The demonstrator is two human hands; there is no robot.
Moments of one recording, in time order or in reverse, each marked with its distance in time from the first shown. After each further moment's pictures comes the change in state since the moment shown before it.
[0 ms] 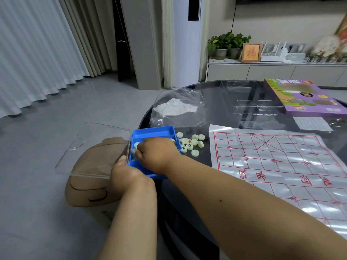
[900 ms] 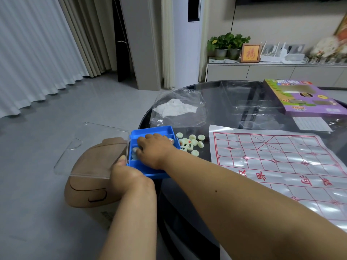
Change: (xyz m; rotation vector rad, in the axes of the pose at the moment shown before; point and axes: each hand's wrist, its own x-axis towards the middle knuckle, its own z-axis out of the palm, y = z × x) left_hand 0.015 -0.008 0.003 -0.127 0.019 -0.017; right_hand 0.011 0.001 -0.005 0.068 -0.152 0.094
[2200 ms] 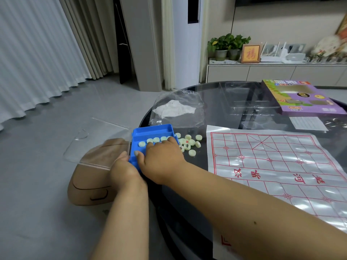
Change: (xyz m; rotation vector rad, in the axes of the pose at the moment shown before) left_hand -0.010 0.009 -0.007 0.226 -0.323 -0.060; right_hand -0.053 -0.014 -0.007 -0.195 0.213 0.058
